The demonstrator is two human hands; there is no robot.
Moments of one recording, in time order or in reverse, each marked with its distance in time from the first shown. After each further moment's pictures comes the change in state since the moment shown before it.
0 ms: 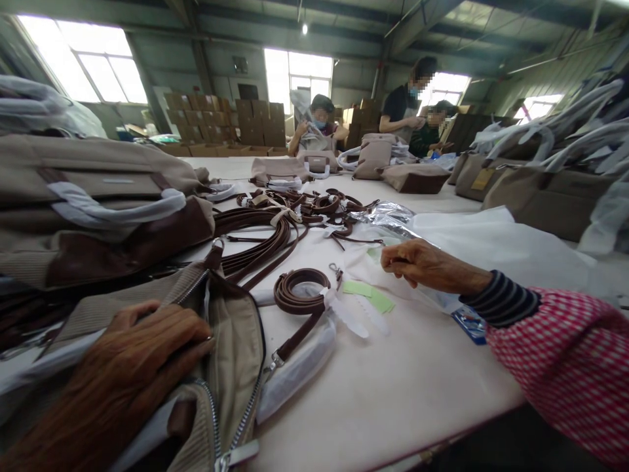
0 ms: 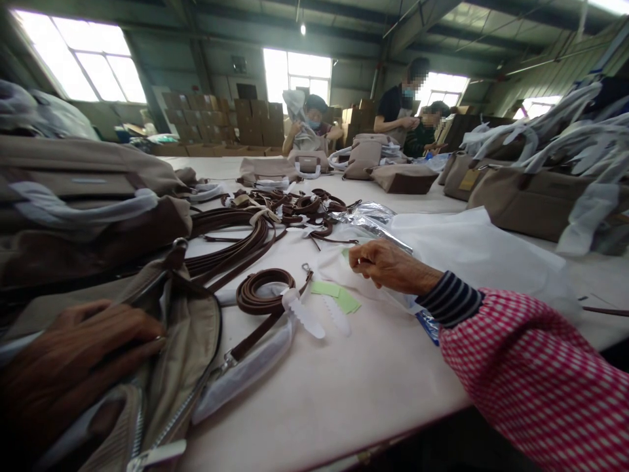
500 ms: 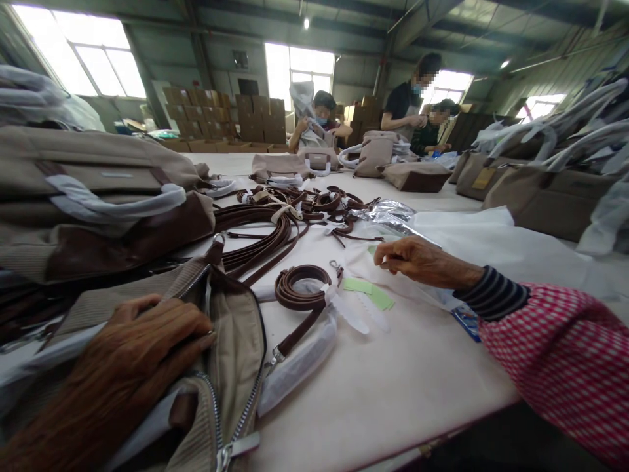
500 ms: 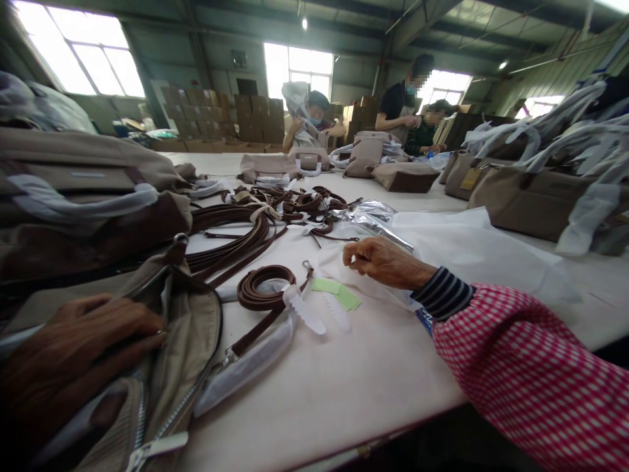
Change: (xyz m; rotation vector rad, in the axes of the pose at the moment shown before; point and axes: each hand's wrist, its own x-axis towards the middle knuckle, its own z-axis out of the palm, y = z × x) left_hand 0.005 0.003 -0.002 0.010 0.024 0.022; right_hand 0.007 -0.003 0.000 -0.147 0.002 -0.083
